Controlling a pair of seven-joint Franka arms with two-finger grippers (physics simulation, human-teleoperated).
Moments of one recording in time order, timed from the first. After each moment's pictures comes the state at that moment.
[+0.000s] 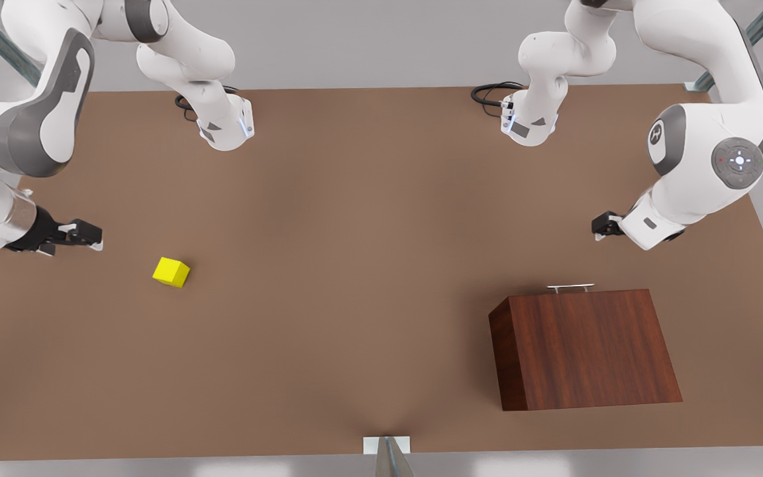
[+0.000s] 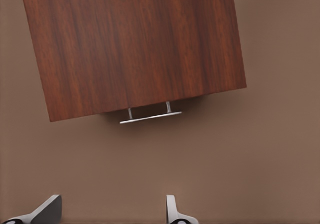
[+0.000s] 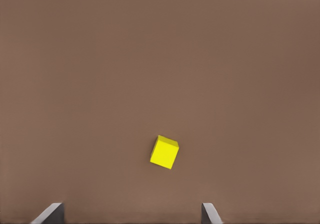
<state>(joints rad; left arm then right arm) -0.09 0.12 0.03 -1.60 0.04 1.65 0.08 0.04 0.27 -0.14 -1.24 0.03 1.47 -0.21</state>
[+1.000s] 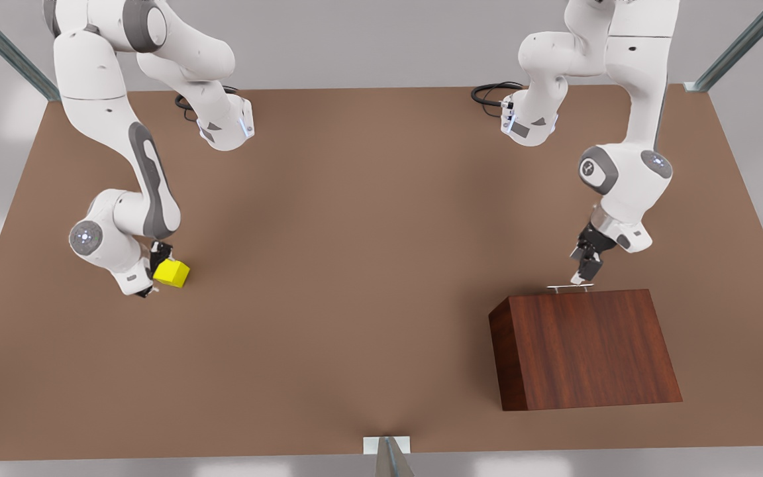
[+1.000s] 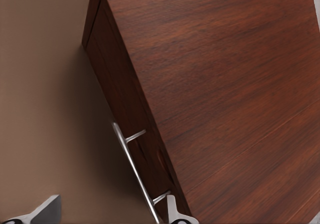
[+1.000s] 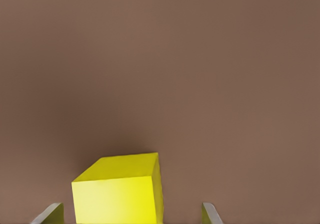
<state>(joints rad) -0.09 0.06 0.03 -2.37 -0.49 2.79 -0.86 -0.02 0.33 -0.12 -2.16 0.03 2.41 -1.37</state>
